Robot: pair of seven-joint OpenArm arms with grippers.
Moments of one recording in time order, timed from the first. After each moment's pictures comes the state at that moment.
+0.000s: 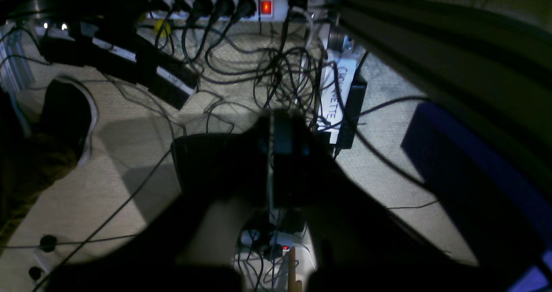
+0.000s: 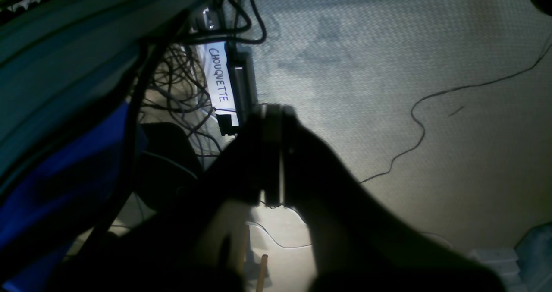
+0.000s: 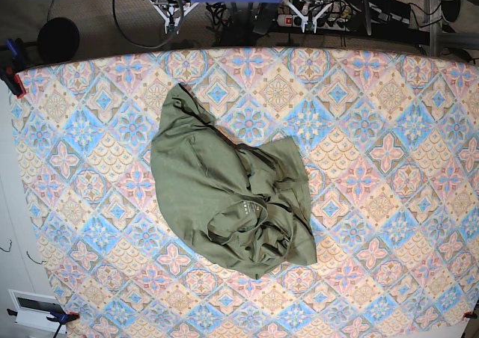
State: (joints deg) left arm 6.9 1.0 -0.6 6.5 -1.8 -1.5 -6.0; right arm -3.8 0.7 5.0 2.5 -1.0 1.0 3.4
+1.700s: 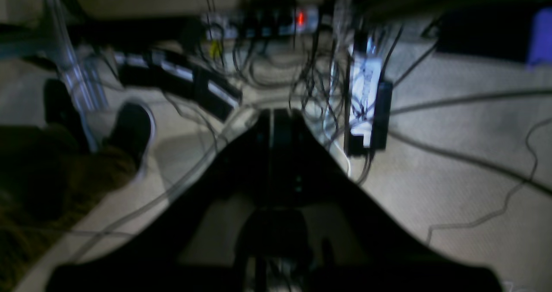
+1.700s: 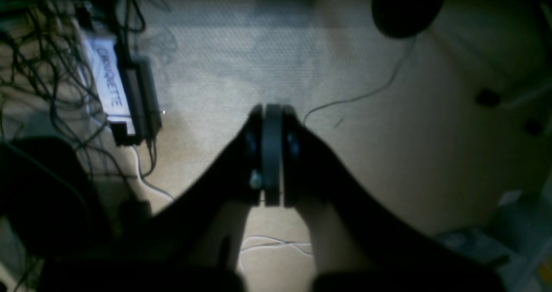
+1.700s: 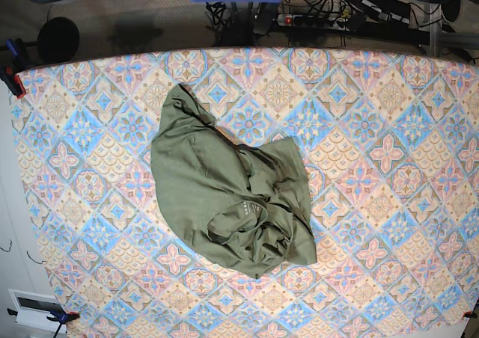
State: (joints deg) left arm 48.2 -6.8 -0.4 62.5 -2.0 -1.5 -5.6; right arm -45.6 10.5 11.4 58.3 -1.1 1.1 1.5
